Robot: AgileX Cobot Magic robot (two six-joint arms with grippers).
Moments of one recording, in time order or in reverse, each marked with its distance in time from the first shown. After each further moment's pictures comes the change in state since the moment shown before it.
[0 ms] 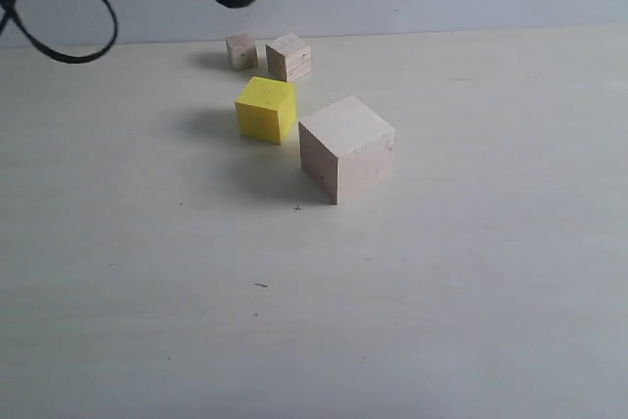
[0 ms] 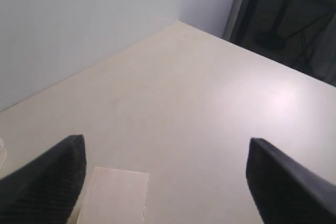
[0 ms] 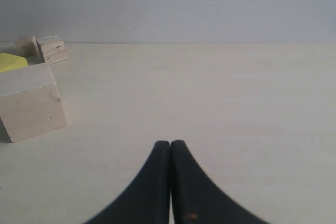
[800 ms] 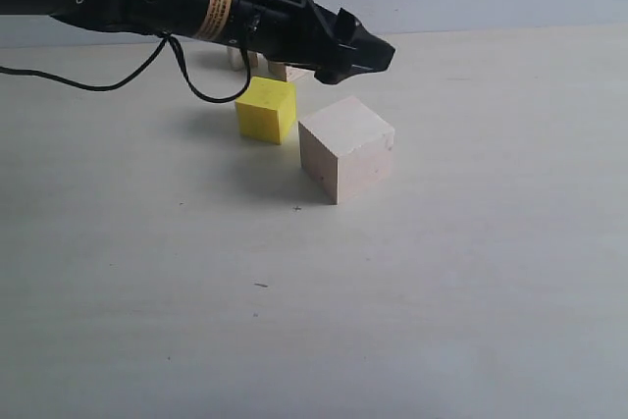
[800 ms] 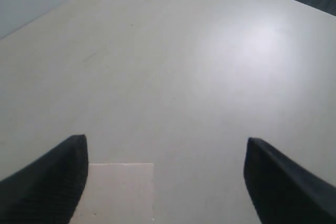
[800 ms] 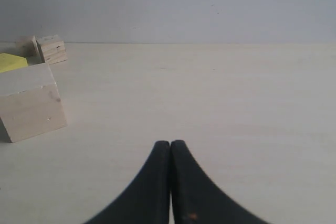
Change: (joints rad) left arm -0.019 0.428 -0.244 0.003 -0.098 0.114; right arm 0.000 0.000 0.000 0.000 0.000 0.000
